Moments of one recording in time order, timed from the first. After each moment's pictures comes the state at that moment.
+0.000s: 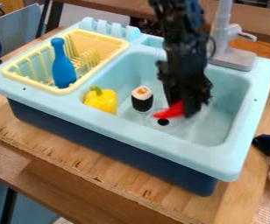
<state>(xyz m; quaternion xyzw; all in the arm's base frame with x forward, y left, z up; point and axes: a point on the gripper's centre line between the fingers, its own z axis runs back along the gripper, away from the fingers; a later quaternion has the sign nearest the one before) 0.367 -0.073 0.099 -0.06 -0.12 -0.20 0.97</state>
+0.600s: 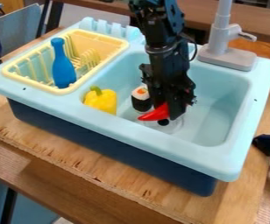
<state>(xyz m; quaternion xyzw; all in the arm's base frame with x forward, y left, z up) 0.358 -0.056 0.092 -0.07 -0.11 -0.17 0.98</state>
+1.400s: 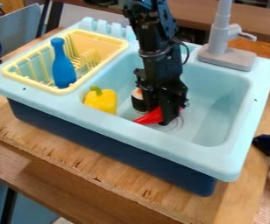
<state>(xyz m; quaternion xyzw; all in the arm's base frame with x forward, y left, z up) 0.355 -0.047 0.084 -0.08 -0.09 -0.17 0.98</state>
